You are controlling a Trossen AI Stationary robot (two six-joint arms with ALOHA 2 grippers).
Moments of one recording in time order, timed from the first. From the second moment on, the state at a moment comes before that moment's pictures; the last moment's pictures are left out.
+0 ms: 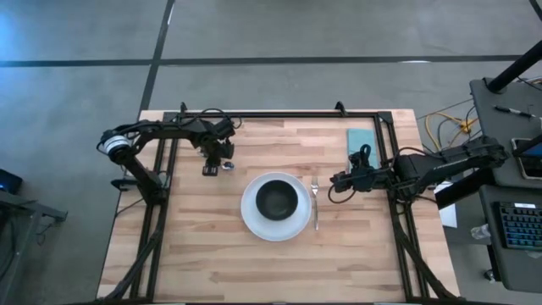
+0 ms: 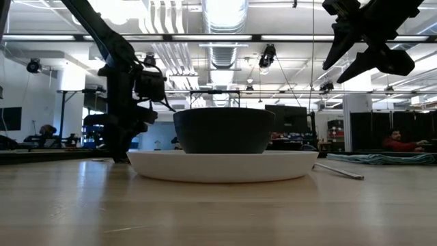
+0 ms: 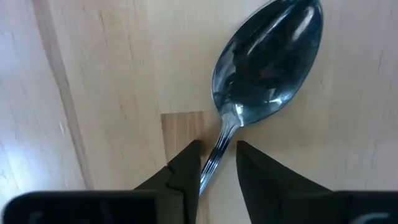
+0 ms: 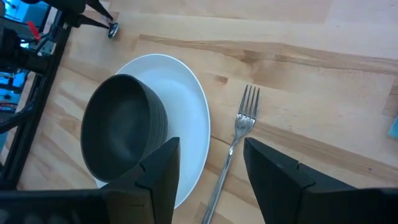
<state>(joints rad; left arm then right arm) 0.63 1.61 0.85 -0.70 0.02 0.69 0.22 0.97 0.76 -0.71 0.42 1.39</state>
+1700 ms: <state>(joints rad) -0.10 1.88 1.73 -1.15 -0.06 0.19 0.22 0.97 0.76 -0.72 0.30 1.26</state>
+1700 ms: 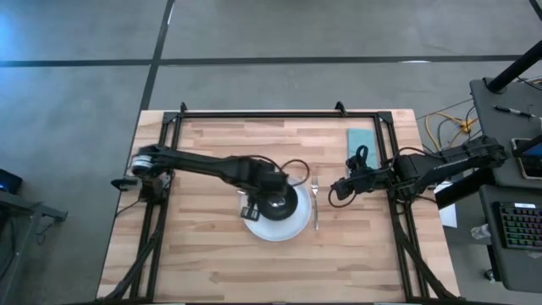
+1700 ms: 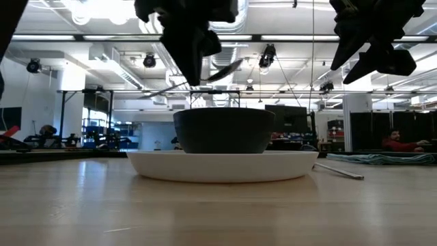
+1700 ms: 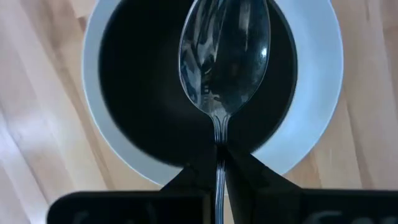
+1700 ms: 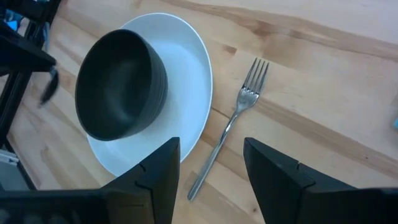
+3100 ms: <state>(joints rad) -0.06 2.14 1.98 -1.32 -0.03 0.24 0.22 0.97 0.76 -0.72 0.32 1.23</state>
